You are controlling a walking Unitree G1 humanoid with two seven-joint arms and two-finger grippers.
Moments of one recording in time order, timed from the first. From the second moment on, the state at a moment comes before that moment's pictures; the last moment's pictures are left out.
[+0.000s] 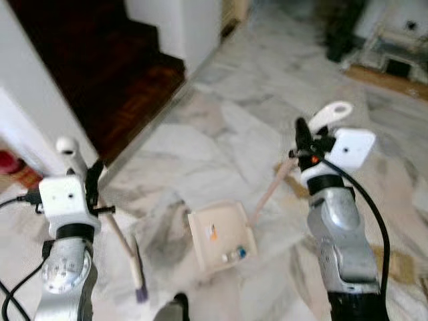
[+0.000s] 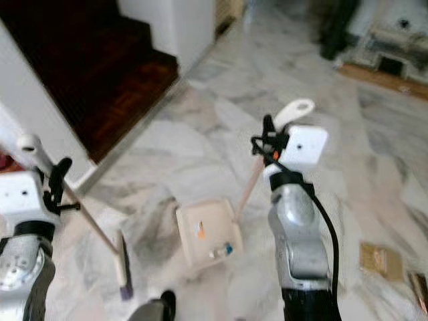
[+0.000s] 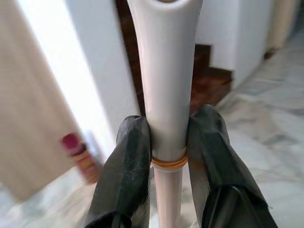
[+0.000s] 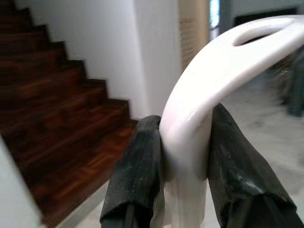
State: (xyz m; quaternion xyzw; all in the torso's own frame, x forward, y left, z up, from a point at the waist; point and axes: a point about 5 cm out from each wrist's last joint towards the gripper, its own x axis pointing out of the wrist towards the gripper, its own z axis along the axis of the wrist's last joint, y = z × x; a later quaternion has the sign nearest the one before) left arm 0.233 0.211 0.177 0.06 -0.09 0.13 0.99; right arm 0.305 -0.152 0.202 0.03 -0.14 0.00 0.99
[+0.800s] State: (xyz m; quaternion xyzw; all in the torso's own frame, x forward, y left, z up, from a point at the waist) left arm 0.232 0.210 0.179 0.06 -0.09 0.13 0.99; right arm 0.306 -0.150 0.203 0.03 -0.14 0.01 0.99
